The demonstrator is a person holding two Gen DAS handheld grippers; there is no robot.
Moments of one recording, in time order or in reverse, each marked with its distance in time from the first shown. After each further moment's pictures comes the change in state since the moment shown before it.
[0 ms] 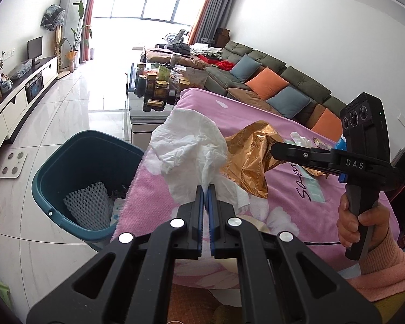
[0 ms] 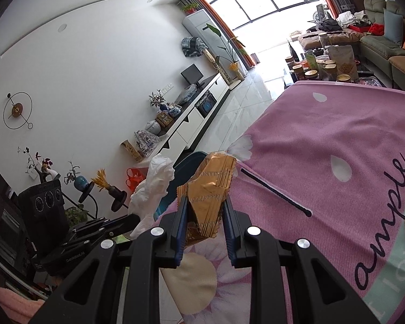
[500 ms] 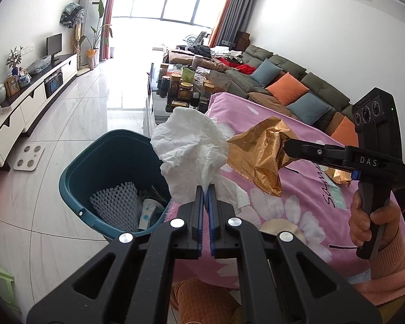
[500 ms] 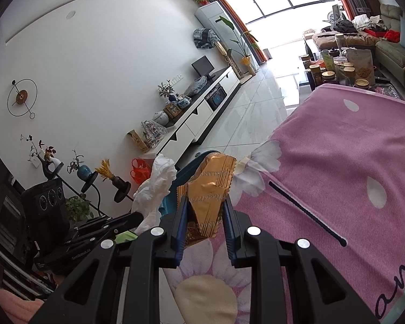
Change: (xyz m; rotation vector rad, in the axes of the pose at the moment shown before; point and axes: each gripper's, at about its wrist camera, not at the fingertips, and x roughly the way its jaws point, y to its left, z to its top) left arm -0.011 0.032 0.000 -0.050 -0.013 0.101; right arm 0.037 0.025 0.019 -0.058 0.048 0.028
